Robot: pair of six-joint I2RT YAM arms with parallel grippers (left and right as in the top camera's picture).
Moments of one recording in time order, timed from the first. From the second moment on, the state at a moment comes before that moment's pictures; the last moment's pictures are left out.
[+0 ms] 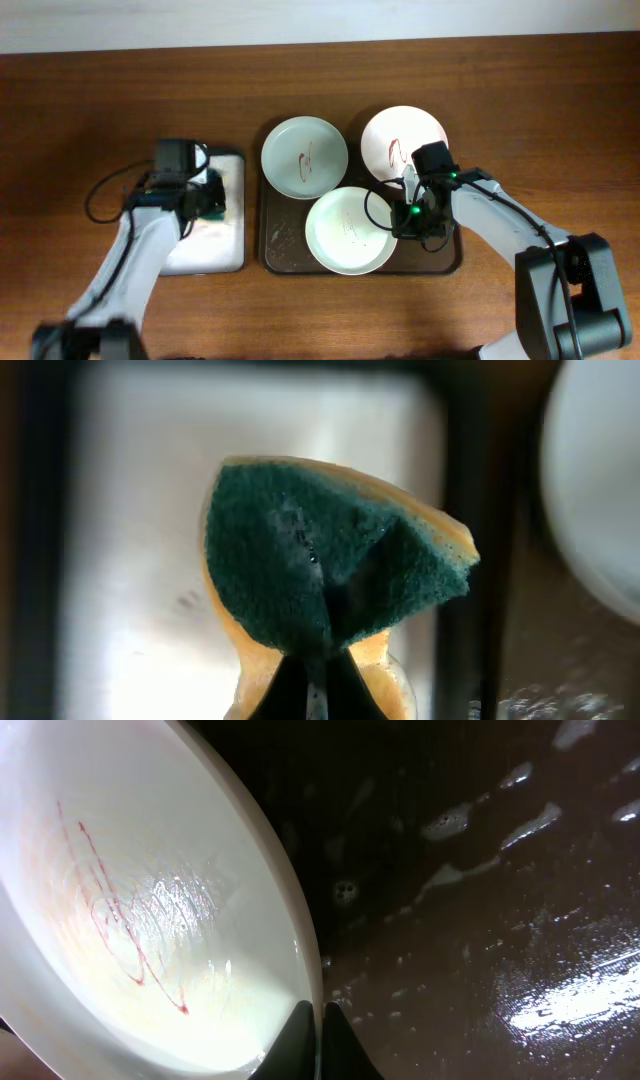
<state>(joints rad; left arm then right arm) -0.03 1.49 0.93 -0.51 -0.02 -0.11 0.22 1.70 0.94 -0.70 -0.34 0.24</state>
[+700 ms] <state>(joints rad) -0.03 1.25 0.93 -0.48 -0.10 -0.11 0.22 1.70 0.94 -0.70 -0.34 0.24</state>
